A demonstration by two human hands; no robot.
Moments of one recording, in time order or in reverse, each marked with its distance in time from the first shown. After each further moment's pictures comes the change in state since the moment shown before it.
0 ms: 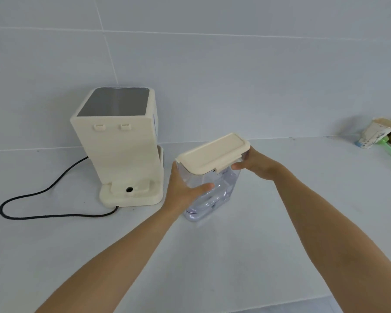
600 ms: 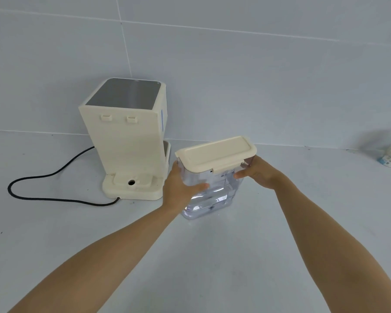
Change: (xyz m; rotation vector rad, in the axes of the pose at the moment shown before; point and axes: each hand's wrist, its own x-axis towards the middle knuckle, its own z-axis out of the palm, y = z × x) left_hand 0.007 -0.002 0.009 0.126 0.245 0.065; right_hand 0.017 0.017 -0.004 0.091 -0.097 -0.031
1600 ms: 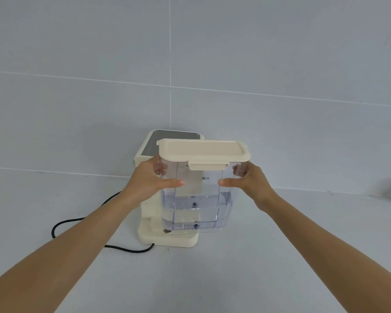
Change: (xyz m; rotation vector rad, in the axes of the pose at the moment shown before) left_hand 0.063 0.062 -0.206 0.045 -0.126 0.189; right_hand 0.037 -0.132 0.129 -0.127 0.406 -0.116
